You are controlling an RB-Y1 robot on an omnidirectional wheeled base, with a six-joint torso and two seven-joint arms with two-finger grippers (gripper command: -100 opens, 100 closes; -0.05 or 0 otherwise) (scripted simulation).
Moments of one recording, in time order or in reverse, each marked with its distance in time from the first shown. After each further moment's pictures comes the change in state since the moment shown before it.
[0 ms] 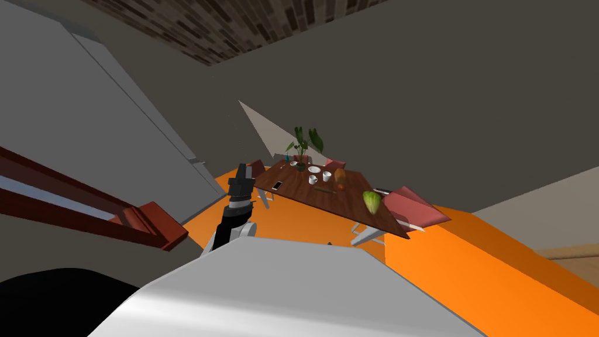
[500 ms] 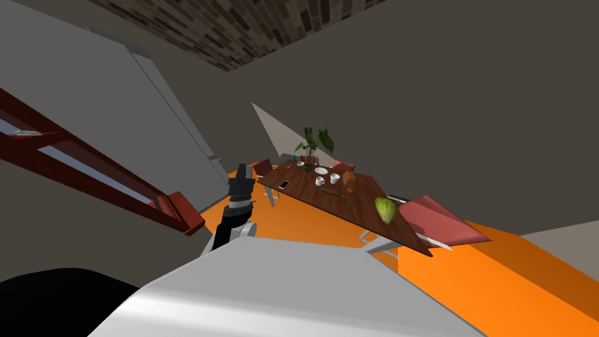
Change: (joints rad) left arm 0.000 0.000 0.000 0.000 0.000 0.000 0.000; right arm 0.025 -0.091 0.032 0.114 0.061 0.041 0.040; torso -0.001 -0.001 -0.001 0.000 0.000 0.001
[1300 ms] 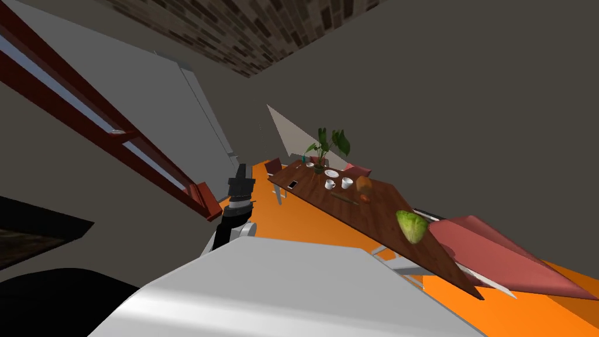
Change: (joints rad) left arm 0.000 0.000 0.000 0.000 0.000 0.000 0.000; right arm -0.021 -0.108 0.033 0.220 0.077 0.020 0.047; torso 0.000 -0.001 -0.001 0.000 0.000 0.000
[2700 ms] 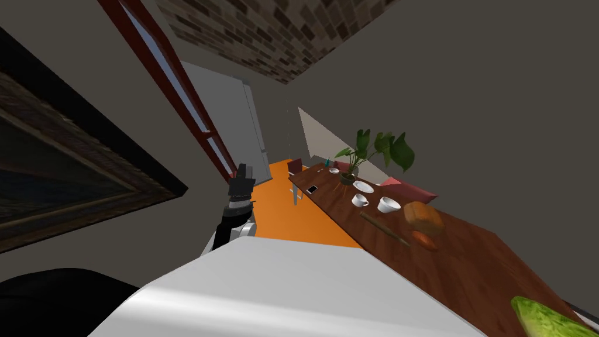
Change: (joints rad) left arm 0.000 0.000 0.000 0.000 0.000 0.000 0.000; right arm -0.038 -0.238 0.023 0.354 0.167 0.025 0.103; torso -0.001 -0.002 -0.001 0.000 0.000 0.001
